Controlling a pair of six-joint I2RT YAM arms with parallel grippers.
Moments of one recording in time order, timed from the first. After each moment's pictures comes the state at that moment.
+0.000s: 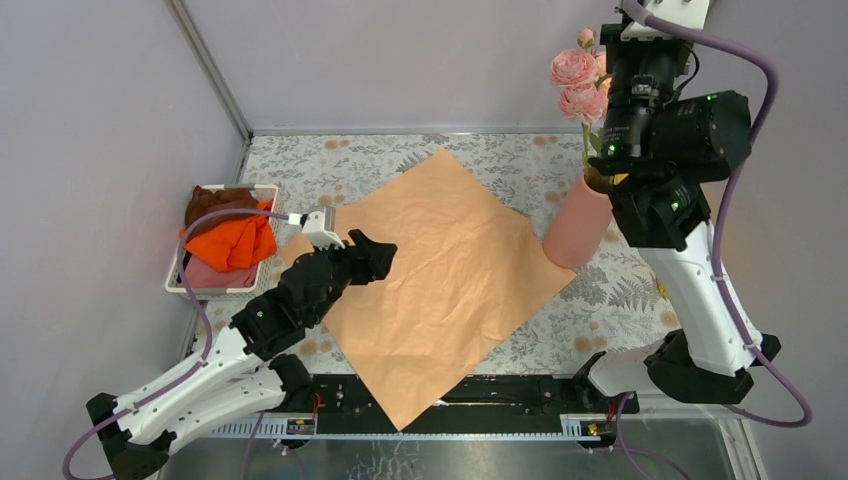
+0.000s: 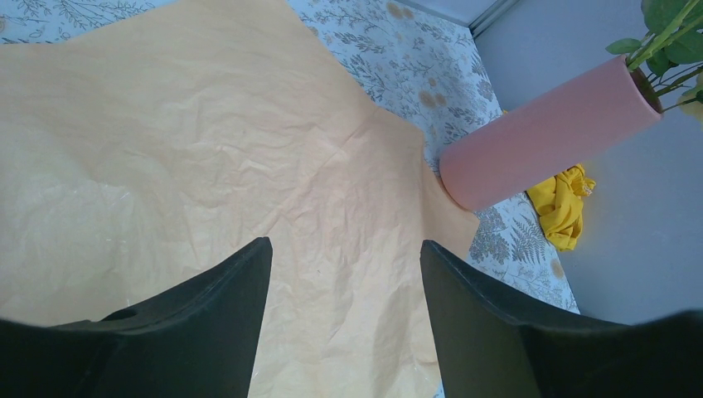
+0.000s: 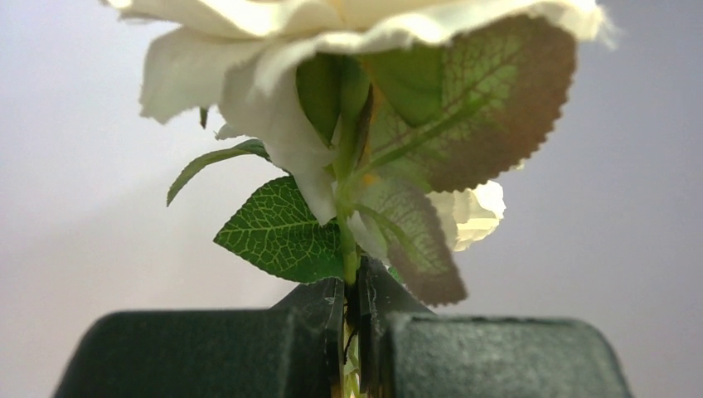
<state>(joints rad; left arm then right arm) -0.88 0.68 0.68 -0.24 -0.43 -0.70 0.76 1.37 2.07 0.10 0.76 -0.88</state>
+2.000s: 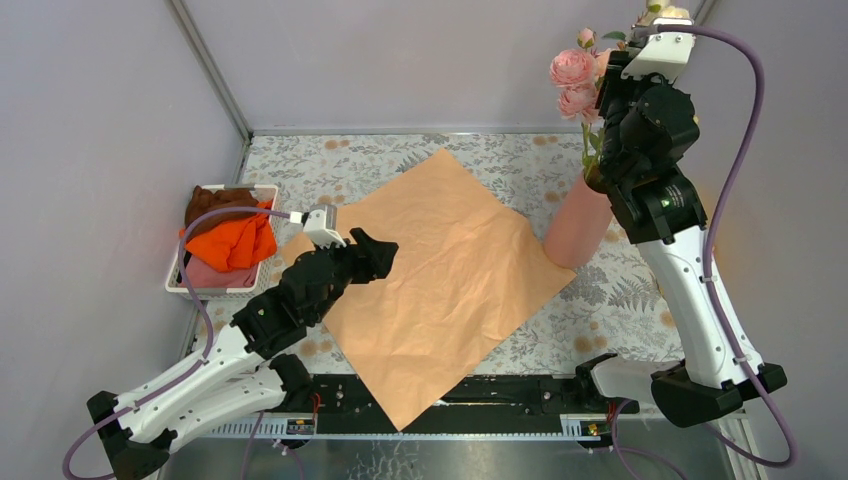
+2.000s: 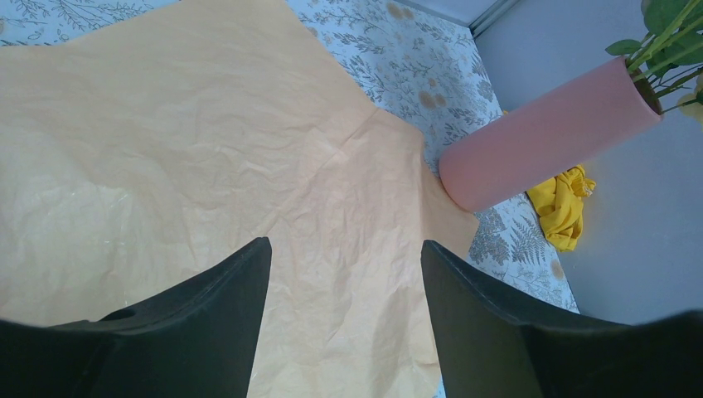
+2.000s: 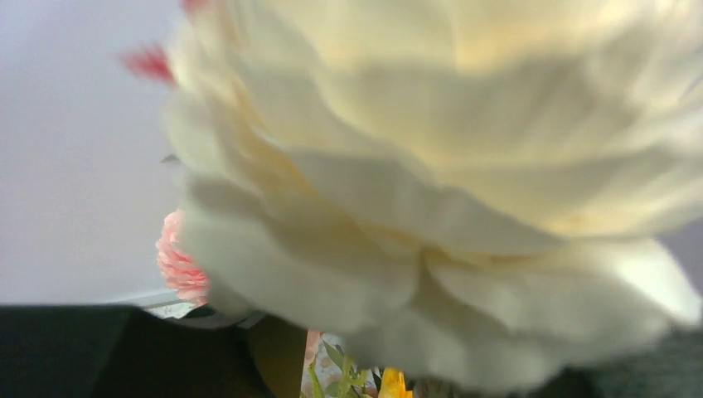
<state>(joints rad) -0.88 0.70 0.69 -0.24 -0.43 -0.70 0.39 1.25 1.70 -0.22 0.67 -0.23</state>
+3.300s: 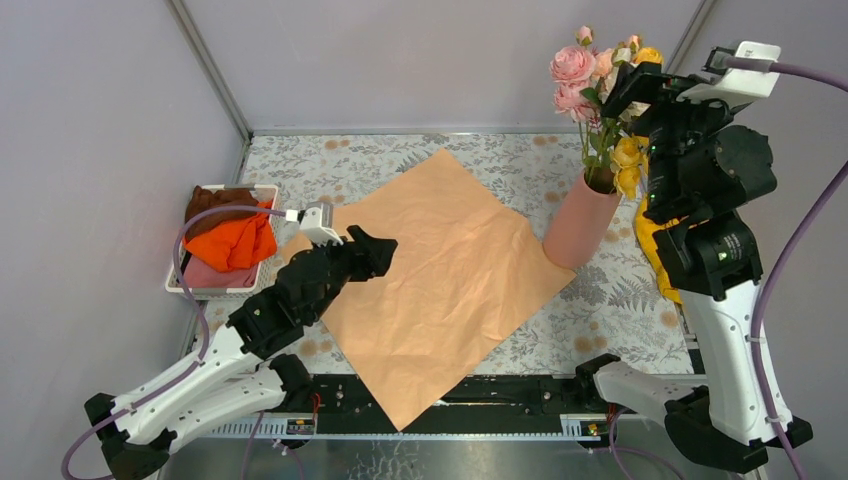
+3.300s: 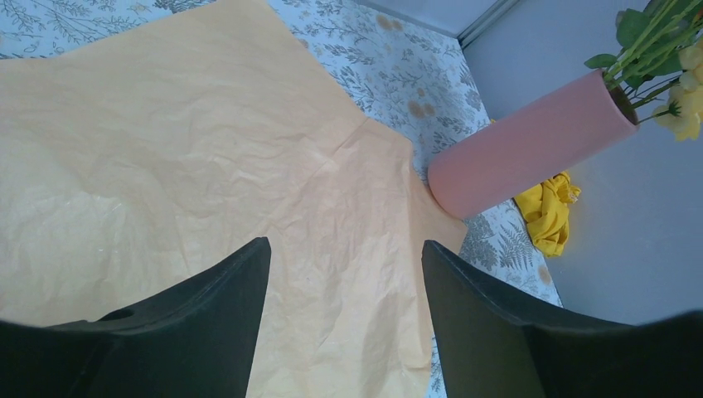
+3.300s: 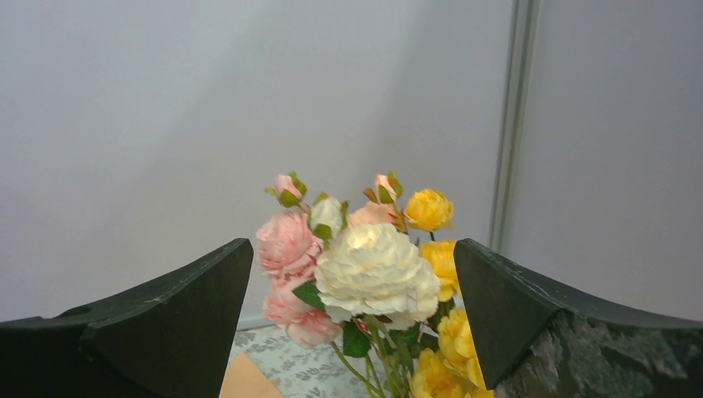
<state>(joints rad) -0.88 0.69 0.71 -0.25 -0.43 -0.70 0.39 1.07 1.68 -0.29 0.55 -0.07</state>
